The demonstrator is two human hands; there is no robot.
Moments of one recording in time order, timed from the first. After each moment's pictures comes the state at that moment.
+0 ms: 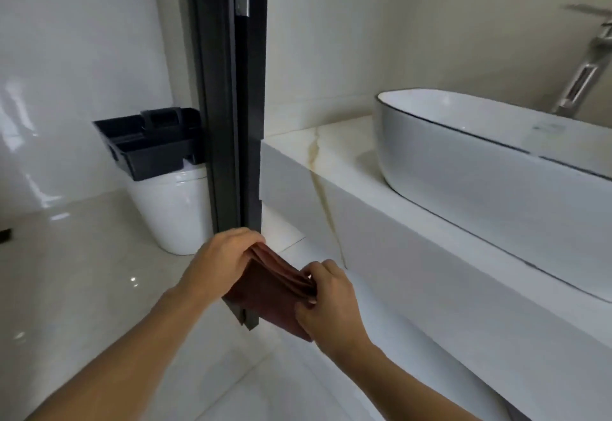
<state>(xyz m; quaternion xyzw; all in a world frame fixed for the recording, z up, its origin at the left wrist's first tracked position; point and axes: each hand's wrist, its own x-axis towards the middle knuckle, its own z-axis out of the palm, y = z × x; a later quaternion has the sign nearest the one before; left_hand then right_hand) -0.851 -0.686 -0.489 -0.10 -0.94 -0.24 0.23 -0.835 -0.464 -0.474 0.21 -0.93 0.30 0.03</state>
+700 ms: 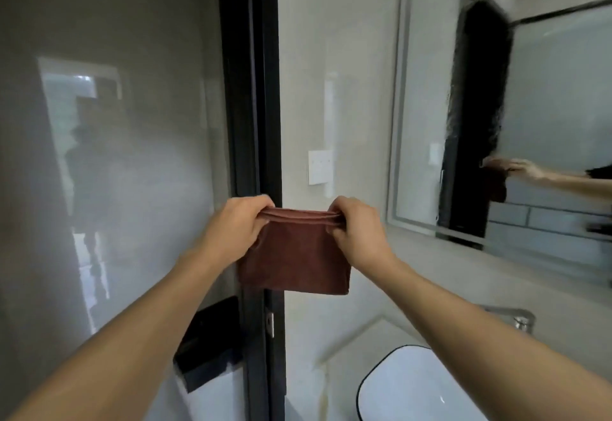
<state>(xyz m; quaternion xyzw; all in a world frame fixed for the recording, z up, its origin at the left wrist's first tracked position) -0.859 -0.692 0.190 -0.06 -0.92 -0.12 0.37 -0.929 -0.471 0.181 0.30 -0.86 0.32 0.27</state>
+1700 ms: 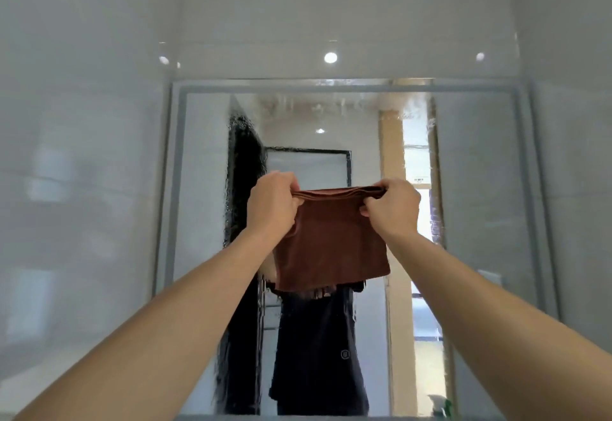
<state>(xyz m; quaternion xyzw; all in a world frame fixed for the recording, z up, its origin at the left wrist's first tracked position) -1.238 -0.350 0.438 -0.35 -0.73 -0.38 0.45 -1.132 -0.189 0.432 -0.16 -0.73 0.29 0.60</state>
